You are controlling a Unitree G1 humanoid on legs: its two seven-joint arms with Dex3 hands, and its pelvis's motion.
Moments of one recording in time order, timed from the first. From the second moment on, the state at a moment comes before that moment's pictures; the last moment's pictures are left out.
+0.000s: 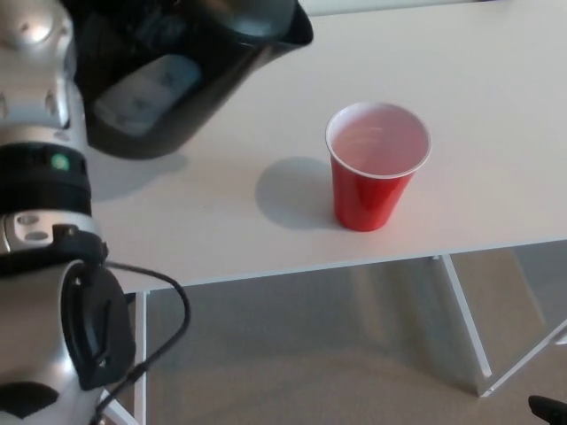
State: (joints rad) left_arm -1.03 0.18 0.49 0.68 0.30 0.00 0.28; right_arm 0.11 -0.32 -0.14 0.80 0.05 -0.20 0.21
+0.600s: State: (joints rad) left_arm -0.86 0.02 0.73 0.64 0.05 0.20 0.27; right_arm 0.11 -0.32 -0.14 0.80 0.05 -0.20 0.21
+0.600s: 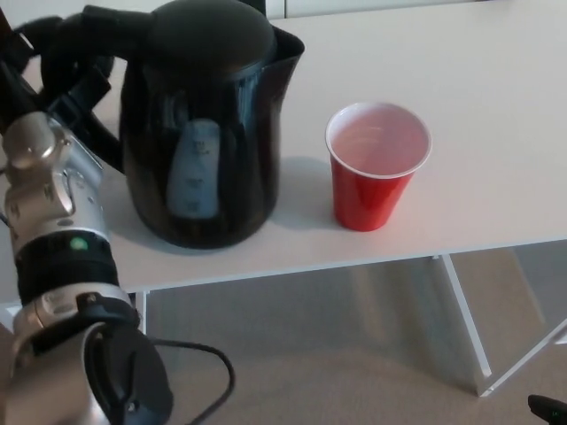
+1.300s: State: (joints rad) left_arm -0.76 -0.02 0.64 0.51 -0.14 0.31 0.29; right_arm 0.11 -0.32 -0.14 0.79 0.05 -0.19 0.20
